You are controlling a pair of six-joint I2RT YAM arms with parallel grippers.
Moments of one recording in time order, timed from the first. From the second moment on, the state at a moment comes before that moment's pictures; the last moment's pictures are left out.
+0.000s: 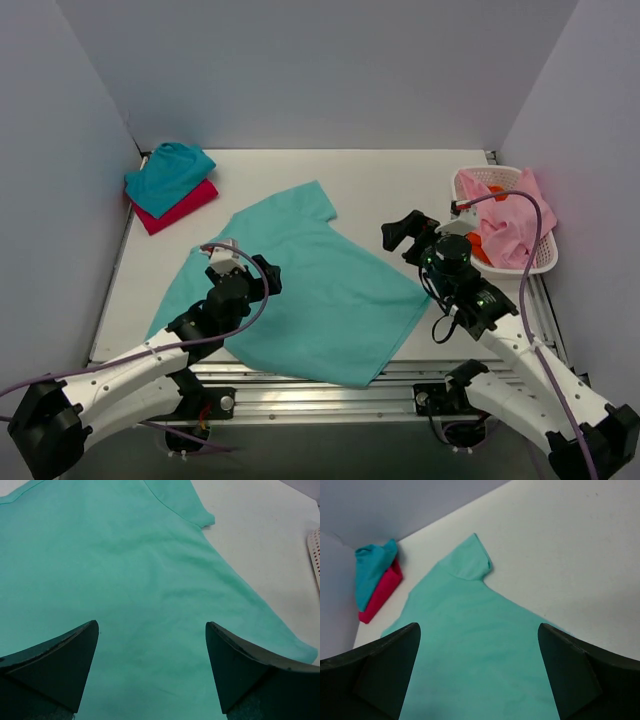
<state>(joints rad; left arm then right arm) -0.82 0.88 0.43 0.08 -0.59 -0.71 0.50 0.85 0.66 -0.13 0.31 0.70</state>
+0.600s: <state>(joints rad) -0.81 0.99 0.47 0.13 -0.62 -0.66 0.54 1.30 0.52 0.09 0.14 0.79</state>
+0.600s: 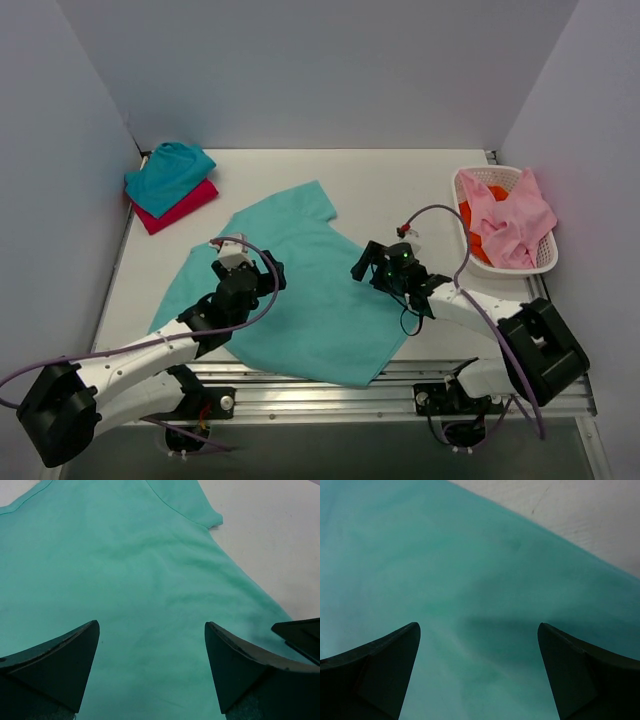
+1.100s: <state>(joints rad) -0.76 0.94 0.46 0.13 -0.62 -0.64 0.56 1.75 0.75 0.39 0.04 0.87</state>
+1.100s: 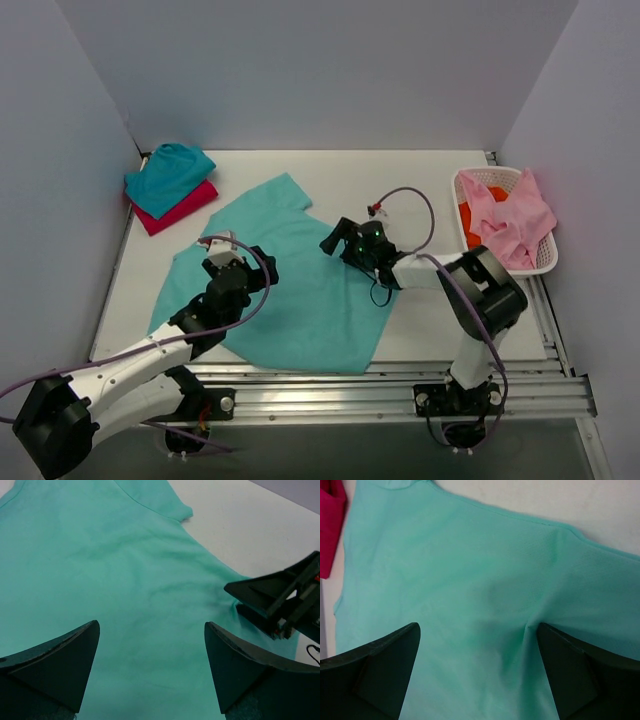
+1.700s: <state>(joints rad) -0.68 0.96 0.46 0.13 -0.60 -0.62 0.30 2.26 1.65 0.26 0.02 0.75</state>
